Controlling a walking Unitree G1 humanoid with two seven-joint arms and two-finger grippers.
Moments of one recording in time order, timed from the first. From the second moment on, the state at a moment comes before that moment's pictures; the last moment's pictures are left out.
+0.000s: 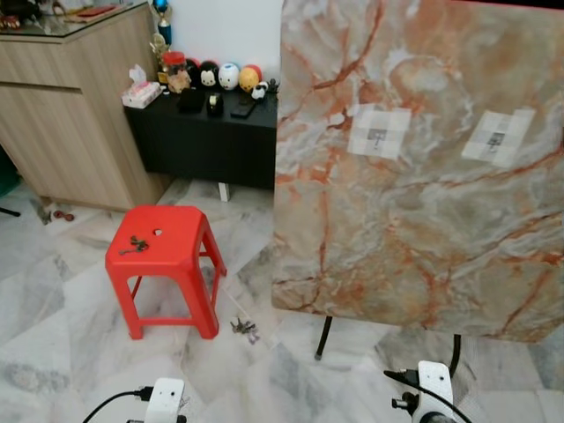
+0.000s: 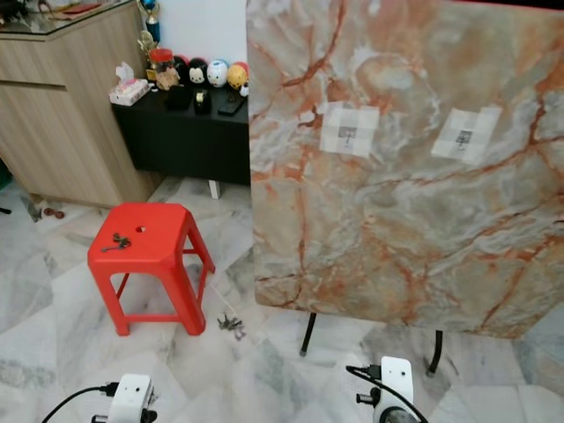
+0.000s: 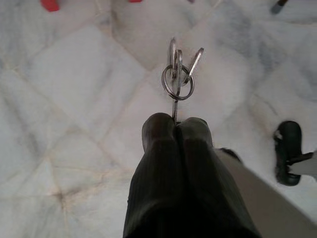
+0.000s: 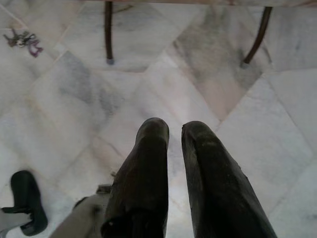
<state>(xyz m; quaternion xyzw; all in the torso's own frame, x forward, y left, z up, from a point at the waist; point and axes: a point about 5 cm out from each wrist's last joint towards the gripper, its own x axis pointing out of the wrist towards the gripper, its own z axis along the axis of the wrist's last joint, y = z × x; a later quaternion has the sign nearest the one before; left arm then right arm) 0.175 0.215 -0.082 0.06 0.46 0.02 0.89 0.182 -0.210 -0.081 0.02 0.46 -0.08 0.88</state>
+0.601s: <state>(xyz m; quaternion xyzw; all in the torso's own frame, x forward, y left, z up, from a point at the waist) 0.172 0.211 -0.085 0.05 0.46 0.01 0.89 0.173 -0.216 -0.084 0.02 0.47 -0.09 0.88</state>
